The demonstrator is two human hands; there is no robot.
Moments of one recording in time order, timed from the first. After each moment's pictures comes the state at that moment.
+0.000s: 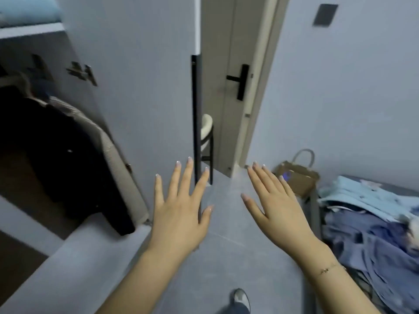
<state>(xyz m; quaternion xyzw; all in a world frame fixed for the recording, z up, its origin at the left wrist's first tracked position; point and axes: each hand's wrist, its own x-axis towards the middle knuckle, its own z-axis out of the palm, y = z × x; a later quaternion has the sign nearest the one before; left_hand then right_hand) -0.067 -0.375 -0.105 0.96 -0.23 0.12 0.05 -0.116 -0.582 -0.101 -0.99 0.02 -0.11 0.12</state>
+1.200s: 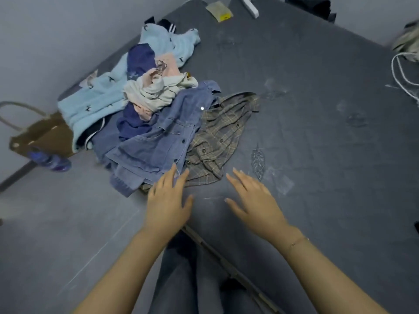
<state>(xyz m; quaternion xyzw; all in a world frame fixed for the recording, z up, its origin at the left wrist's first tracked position) -0.355 -1.024 -0.369 0.70 -0.68 -0.21 0.00 -0.579 -1.036 -0.376 -0.80 0.55 0.01 0.24</state>
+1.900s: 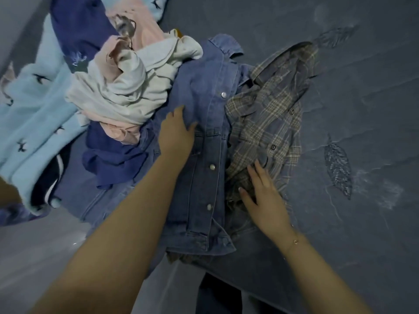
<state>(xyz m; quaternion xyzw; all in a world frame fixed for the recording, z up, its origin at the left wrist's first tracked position) -0.253 -1.401 -0.627 0.70 -0.65 -0.28 0.10 -0.428 -1.218 -0.630 -0.56 0.73 -0.09 0.39</state>
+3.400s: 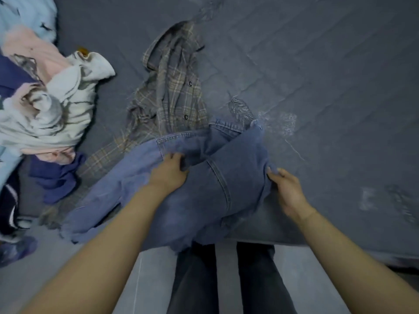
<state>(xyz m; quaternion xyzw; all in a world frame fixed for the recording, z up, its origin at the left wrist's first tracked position) -0.364 -1.228 -0.584 0.48 -0.77 -0.38 -0.20 -0.589 -1.040 -0.584 0.06 0.74 -0.45 0.50</state>
